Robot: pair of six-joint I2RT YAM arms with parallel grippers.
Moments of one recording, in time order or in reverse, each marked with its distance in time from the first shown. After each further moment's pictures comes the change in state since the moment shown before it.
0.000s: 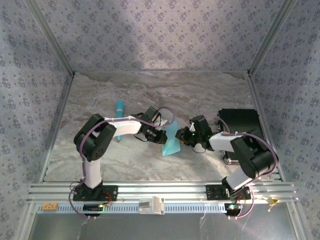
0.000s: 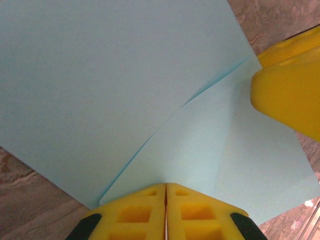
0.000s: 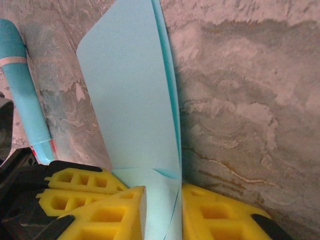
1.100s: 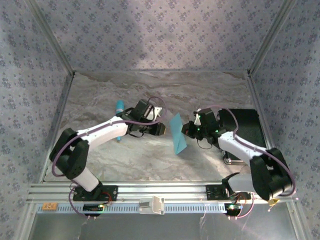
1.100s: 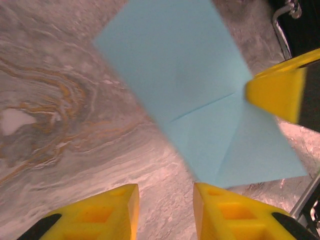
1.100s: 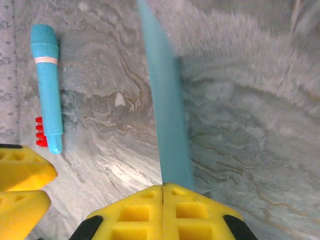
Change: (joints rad) left arm 0.000 -0.340 -0.029 -0.061 -0.212 -0.037; right arm -0.022 -0.284 0.138 -0.401 0.103 -0.251
